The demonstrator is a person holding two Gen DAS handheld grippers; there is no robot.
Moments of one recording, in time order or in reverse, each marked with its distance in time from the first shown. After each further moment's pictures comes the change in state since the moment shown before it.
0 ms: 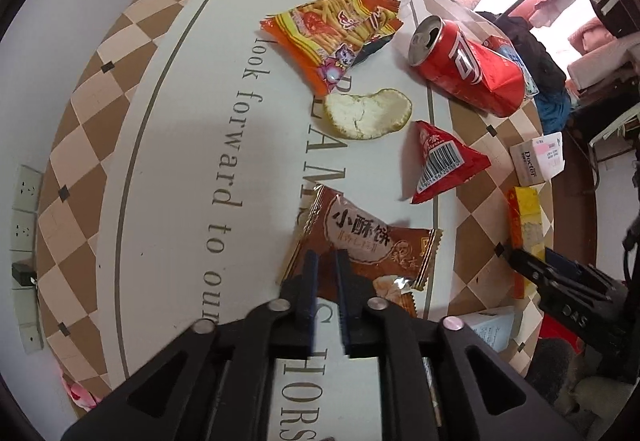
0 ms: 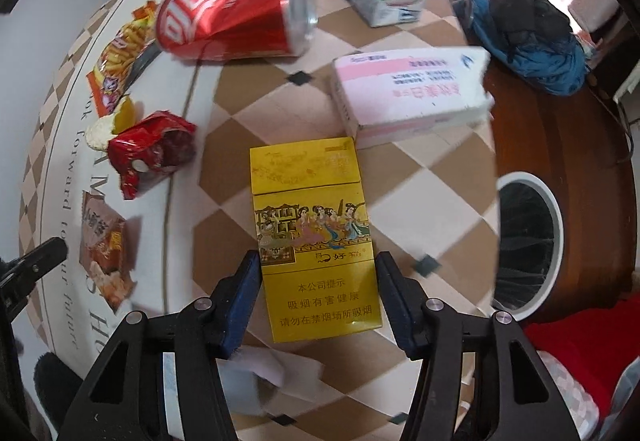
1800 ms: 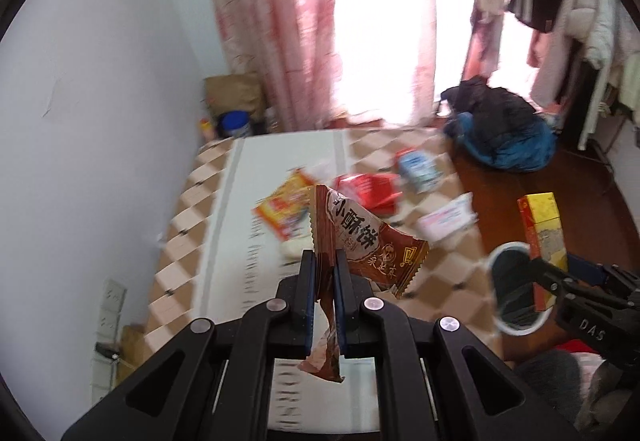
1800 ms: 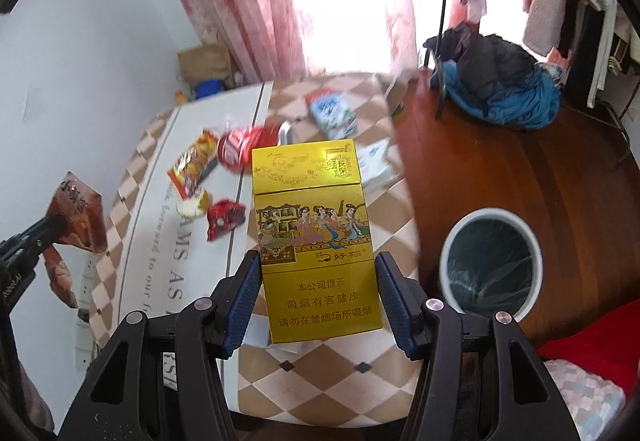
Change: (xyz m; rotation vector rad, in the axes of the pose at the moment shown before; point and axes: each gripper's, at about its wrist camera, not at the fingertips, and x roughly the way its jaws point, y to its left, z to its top) left arm -0.181 -0.143 -0.045 0.242 -0.470 0.187; right arm -0.171 -0.081 -0.065 0.084 -0.380 0.138
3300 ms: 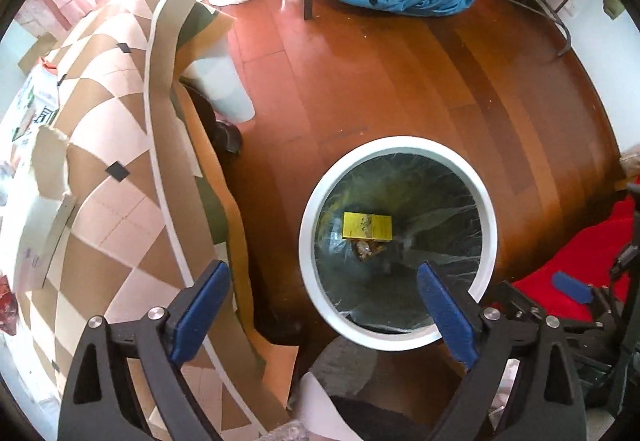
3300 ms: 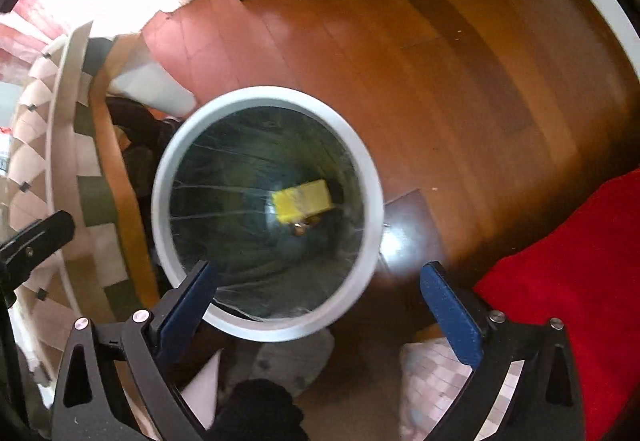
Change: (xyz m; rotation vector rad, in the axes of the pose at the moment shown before) left arm 0.270 -0.343 -0.024 0.271 0.485 -0.209; right arm 0.173 -0.402 -0.085 0.427 0.403 -0.188
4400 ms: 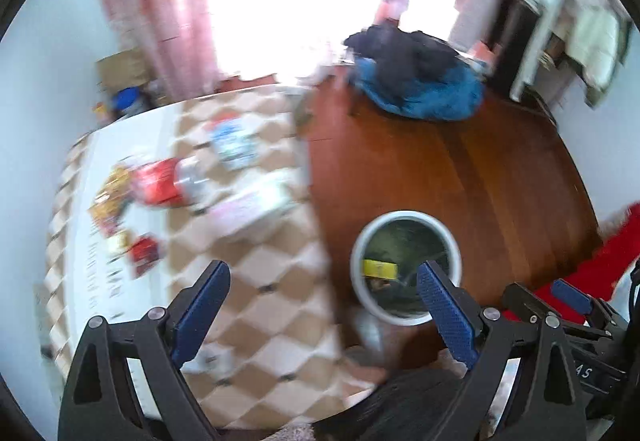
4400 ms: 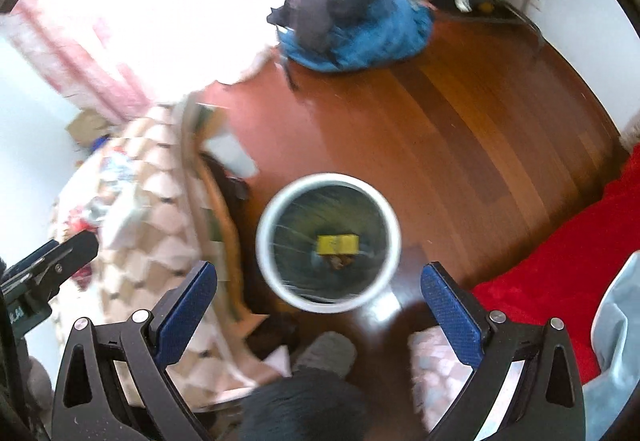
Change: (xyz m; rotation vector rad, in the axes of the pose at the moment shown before) left arm -0.232 0.118 -0.086 -0.182 -0.291 0.012; right arm -0.234 0.091 -0.063 -0.084 -0.301 0.092
